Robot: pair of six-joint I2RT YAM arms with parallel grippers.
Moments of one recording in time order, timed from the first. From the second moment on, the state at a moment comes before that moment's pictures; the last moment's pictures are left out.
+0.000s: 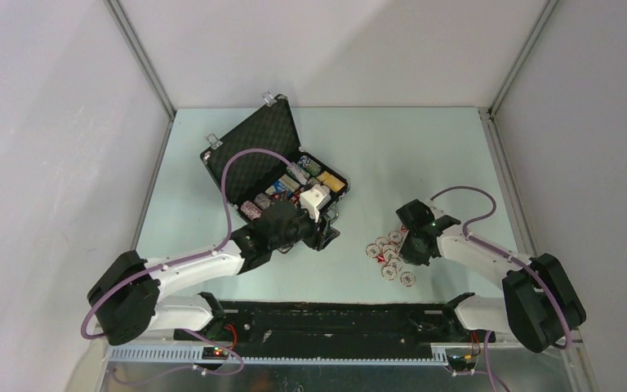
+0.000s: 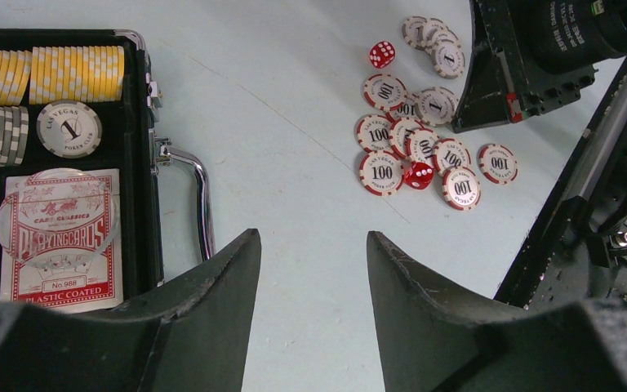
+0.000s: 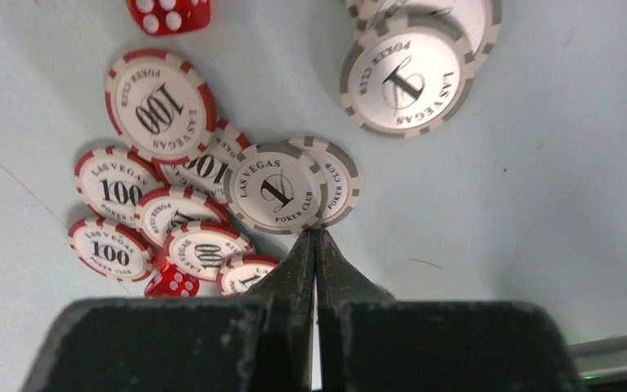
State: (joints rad) left arm -0.87 1.23 0.60 0.25 0.11 -0.18; right arm 0.50 1.26 0.58 -0.63 0.19 0.96
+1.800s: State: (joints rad) left arm -0.87 1.23 0.60 0.24 0.10 -0.17; right arm 0.44 1.37 0.66 -0.56 0.19 0.71
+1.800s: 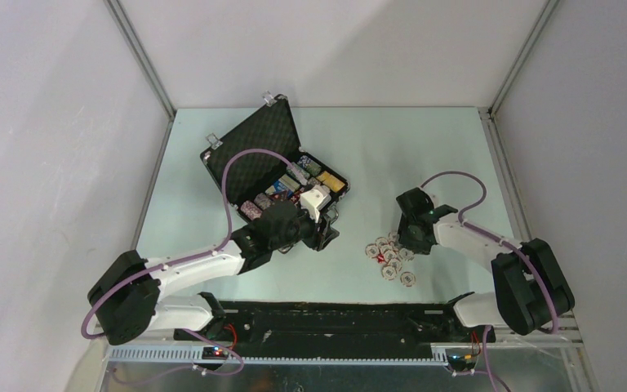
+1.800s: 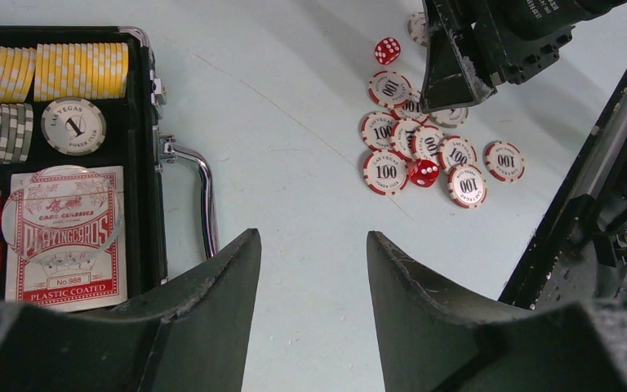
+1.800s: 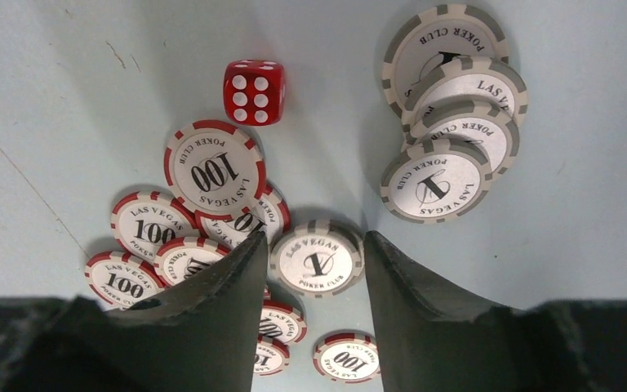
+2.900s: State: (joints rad) left arm -0.87 1.23 0.60 0.24 0.09 -0.17; right arm 0.46 1.37 0.66 -0.61 0.18 0.68
